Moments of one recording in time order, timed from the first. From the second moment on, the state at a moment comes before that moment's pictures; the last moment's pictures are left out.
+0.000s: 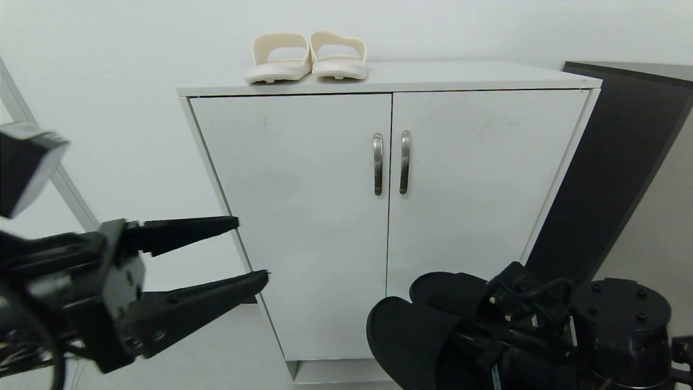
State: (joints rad) left arm -0.41 1.11 -0.63 -0.40 -0.56 -0.03; right arm 0.86 1.59 -0.40 -0.81 -0.14 0.10
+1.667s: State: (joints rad) left arm -0.67 1.88 -1.36 -0.48 -0.19 -0.27; right arm 0.86 1.65 -0.38 -0.83 -0.15 0.10
